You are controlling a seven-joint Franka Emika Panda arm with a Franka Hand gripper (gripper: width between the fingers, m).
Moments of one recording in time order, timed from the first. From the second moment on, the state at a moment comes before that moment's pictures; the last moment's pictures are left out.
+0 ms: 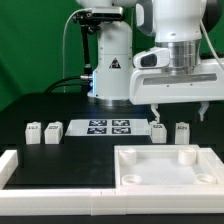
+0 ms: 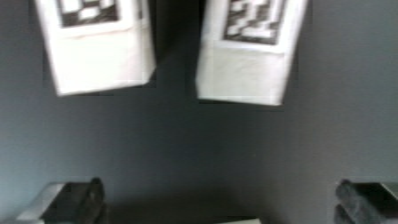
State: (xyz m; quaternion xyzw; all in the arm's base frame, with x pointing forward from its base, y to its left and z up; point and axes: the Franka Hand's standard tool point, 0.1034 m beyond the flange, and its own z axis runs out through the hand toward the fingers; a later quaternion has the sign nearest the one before) arm 0.428 0.132 0.054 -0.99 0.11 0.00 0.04
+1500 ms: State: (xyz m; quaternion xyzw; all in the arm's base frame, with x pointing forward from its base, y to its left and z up) arm 0.407 0.128 0.036 -0.92 0.08 0.38 0.02
